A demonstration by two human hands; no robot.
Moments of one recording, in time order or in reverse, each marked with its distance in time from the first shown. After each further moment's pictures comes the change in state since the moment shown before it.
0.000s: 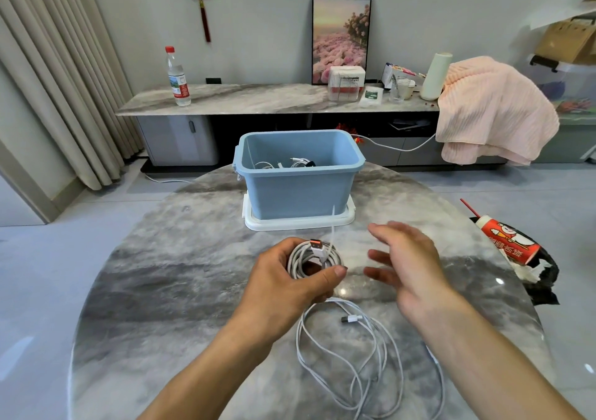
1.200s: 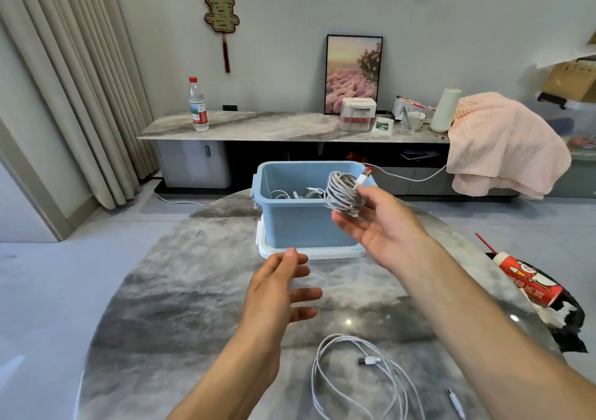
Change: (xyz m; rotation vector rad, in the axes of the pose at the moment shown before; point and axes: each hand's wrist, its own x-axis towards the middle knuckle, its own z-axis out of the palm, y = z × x) left_hand 0.013 0.025 -0.019 -0.231 0.274 -0.196; right_hand 0.034 -0.065 0.076 0.314 -0.306 0.121
